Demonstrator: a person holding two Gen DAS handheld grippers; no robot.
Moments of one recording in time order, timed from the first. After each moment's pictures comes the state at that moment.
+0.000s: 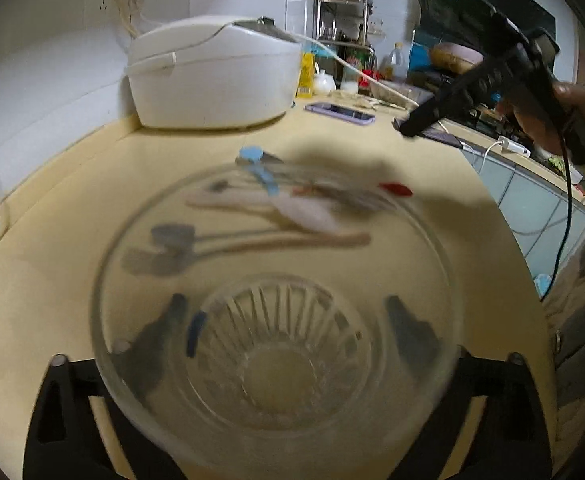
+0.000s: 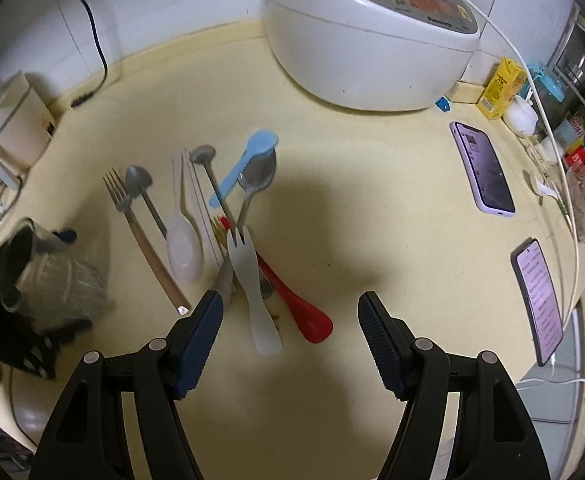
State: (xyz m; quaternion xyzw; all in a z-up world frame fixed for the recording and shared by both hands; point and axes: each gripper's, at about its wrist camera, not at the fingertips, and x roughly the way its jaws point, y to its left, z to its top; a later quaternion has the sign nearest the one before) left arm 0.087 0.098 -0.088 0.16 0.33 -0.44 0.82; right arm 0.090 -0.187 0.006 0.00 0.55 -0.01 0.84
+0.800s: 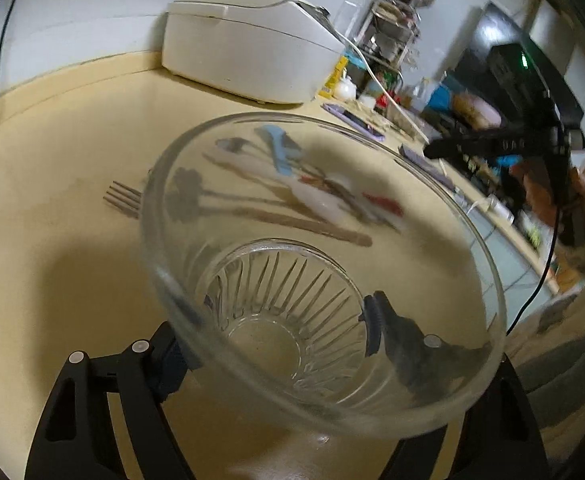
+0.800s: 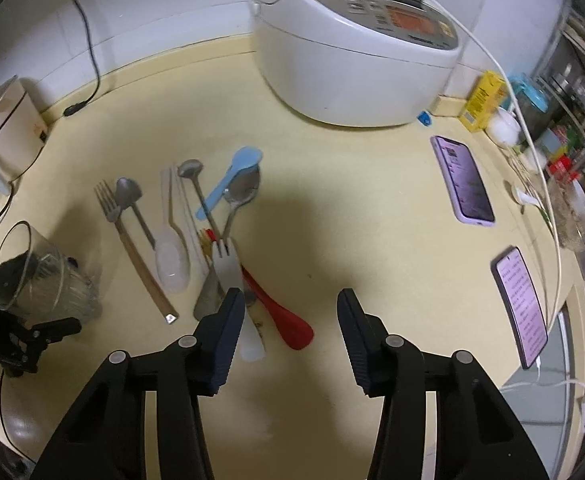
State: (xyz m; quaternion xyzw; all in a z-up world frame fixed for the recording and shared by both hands) left arm 0.118 0.123 -0.100 0.00 0.42 -0.44 0.79; right arm 0.086 -0.192 0.013 -0.01 0.54 -0.05 0.84
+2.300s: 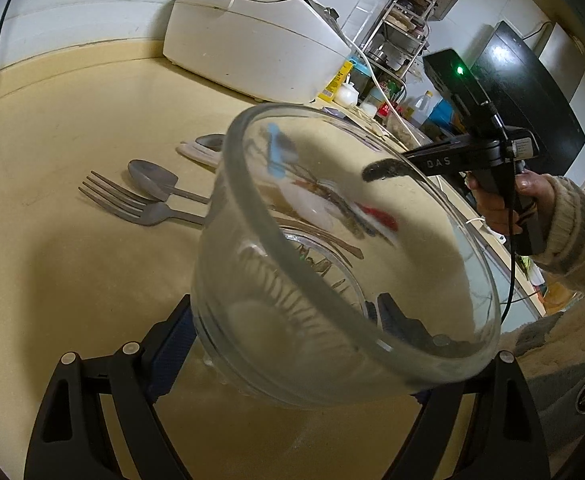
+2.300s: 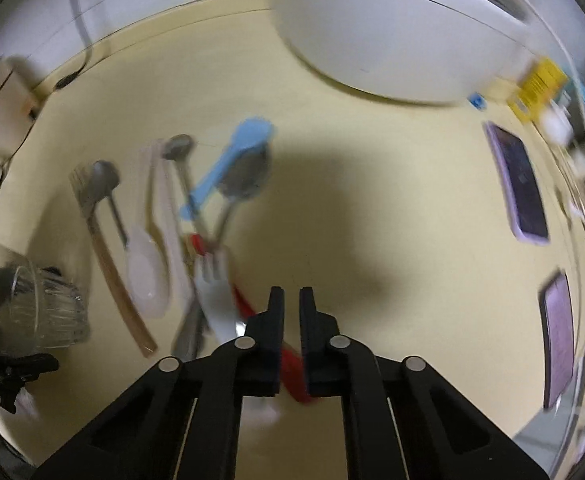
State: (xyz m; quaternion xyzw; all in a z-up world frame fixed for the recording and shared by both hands) left arm 0.118 0.106 -0.103 -0.02 0.43 -0.44 0.78; right arm 0.147 -0.179 -0.040 -0.03 0.58 0.03 0.81
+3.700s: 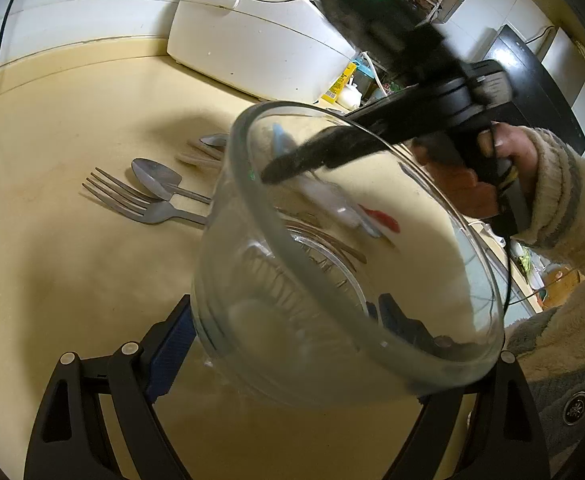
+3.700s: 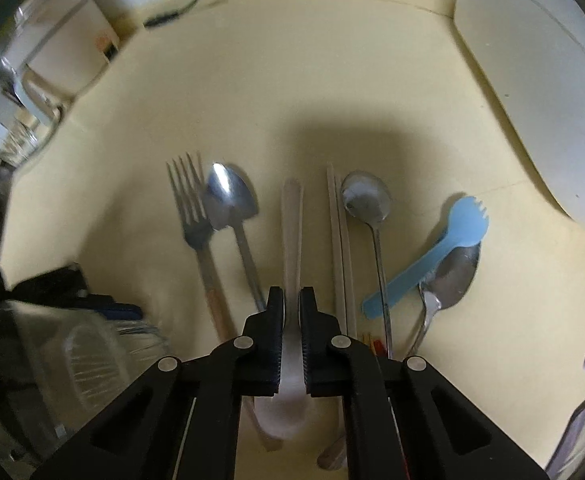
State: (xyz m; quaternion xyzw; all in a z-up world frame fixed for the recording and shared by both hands) left arm 0.118 0.107 -0.103 -0.03 0.43 -0.44 0.79; right arm 0.203 -0.084 -0.061 -0.06 0.61 0.17 0.78
